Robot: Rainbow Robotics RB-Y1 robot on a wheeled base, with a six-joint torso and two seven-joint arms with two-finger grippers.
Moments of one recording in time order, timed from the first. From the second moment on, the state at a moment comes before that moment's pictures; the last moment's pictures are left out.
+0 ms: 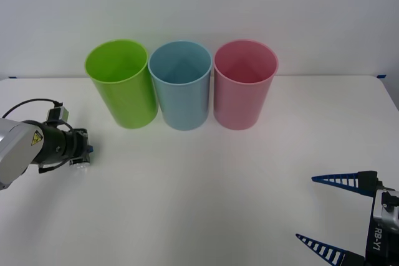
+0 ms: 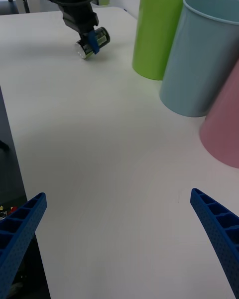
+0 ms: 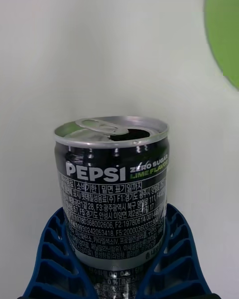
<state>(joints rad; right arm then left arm) 0.48 -0.41 -0.41 -2.28 1.53 -1.35 -0.20 -0.34 0.75 -0.27 -1.43 -2.38 -1.04 1.95</state>
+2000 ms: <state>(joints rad) 0.48 -0.41 -0.41 -2.28 1.53 -1.35 -0.20 0.08 0.54 0.23 -1.89 -1.18 -0.97 0.47</state>
